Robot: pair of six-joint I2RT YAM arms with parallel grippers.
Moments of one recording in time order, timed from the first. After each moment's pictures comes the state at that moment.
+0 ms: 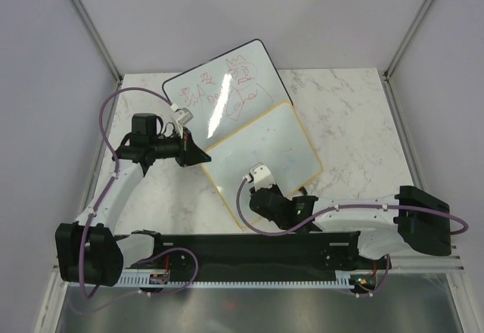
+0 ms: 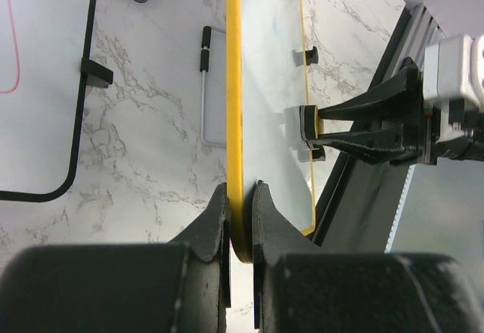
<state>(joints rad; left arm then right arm) -0.10 1.17 0.85 -0.44 0.97 0.12 1.26 1.36 0.68 -0.16 0.63 0.44</state>
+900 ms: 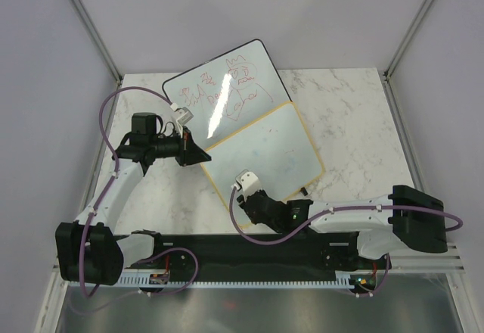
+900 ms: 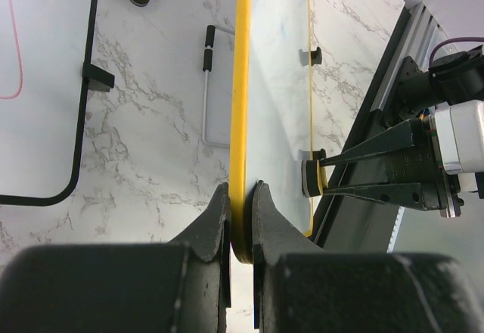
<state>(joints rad) -0.10 1.17 0.86 -0.43 0.97 0.13 1.32 1.41 0.72 -0.04 0.49 0.35</state>
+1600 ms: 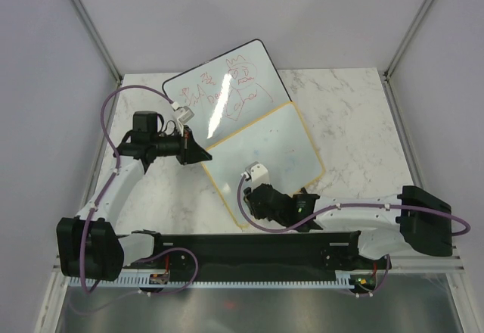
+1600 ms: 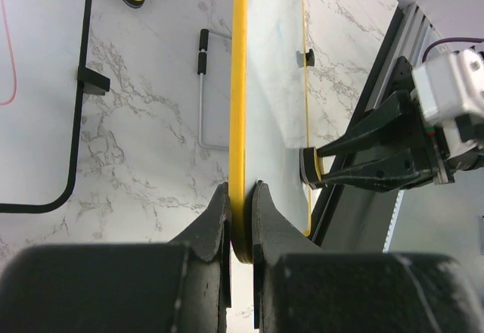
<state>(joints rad) -0.10 1.20 0.87 -0.44 0.99 0.13 1.27 1.36 0.69 -0.10 0.41 0.50</state>
